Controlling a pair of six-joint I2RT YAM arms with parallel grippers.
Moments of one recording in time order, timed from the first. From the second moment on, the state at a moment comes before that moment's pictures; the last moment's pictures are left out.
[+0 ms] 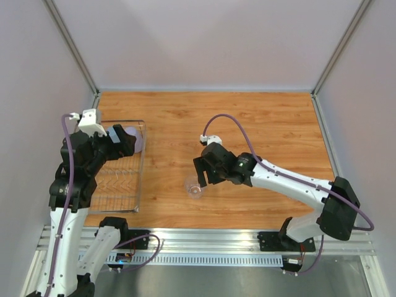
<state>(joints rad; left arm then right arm) -0.09 0.72 1.10 -0.69 0.07 -0.29 0.99 1.42 1.13 -0.63 0.17 0.56</state>
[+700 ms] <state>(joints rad) -0.09 0.62 1.14 -0.95 0.12 -0.33 1.01 1.65 1.12 -0.54 0.33 0.62</state>
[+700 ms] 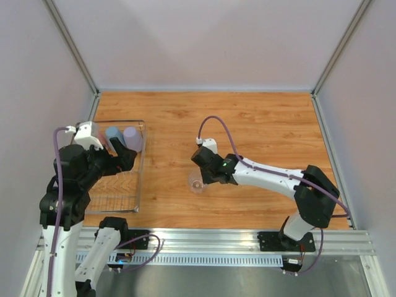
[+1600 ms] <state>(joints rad) -0.29 0.95 1.14 -0.45 0.09 -1.68 0.91 1.31 1.26 0.03 0.26 0.46</state>
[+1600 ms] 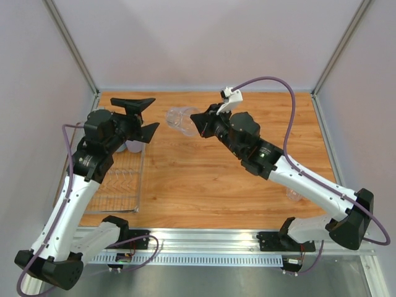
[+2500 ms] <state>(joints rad) -0.38 1.07 1.22 -0.31 0.17 -1.76 0.91 1.44 1.37 0.20 0.13 0.43</state>
